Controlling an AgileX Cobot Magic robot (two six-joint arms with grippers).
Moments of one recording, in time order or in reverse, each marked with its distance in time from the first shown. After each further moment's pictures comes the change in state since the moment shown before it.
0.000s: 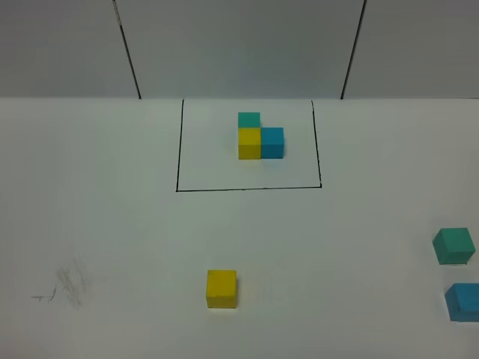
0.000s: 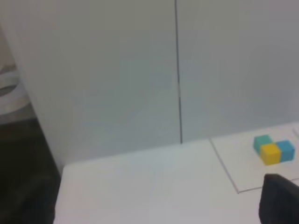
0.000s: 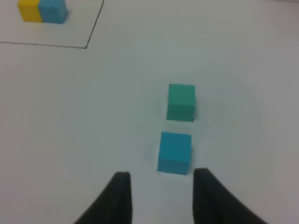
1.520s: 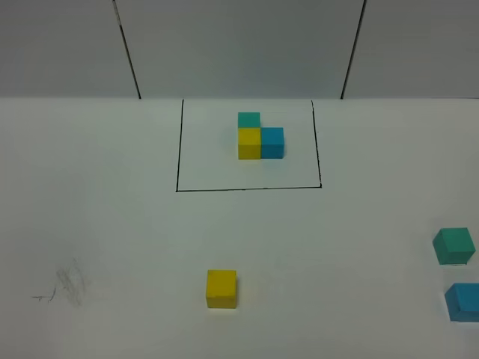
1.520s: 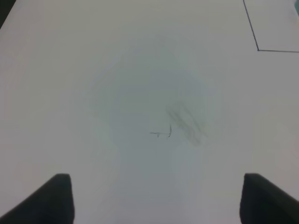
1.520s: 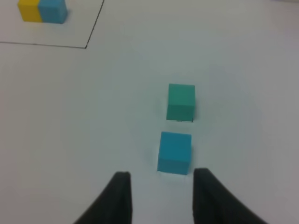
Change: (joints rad) left arm 0.291 -0.257 0.826 -0.144 -0.130 -0.106; right arm 0.000 0.000 0.000 0.000 0.000 0.000
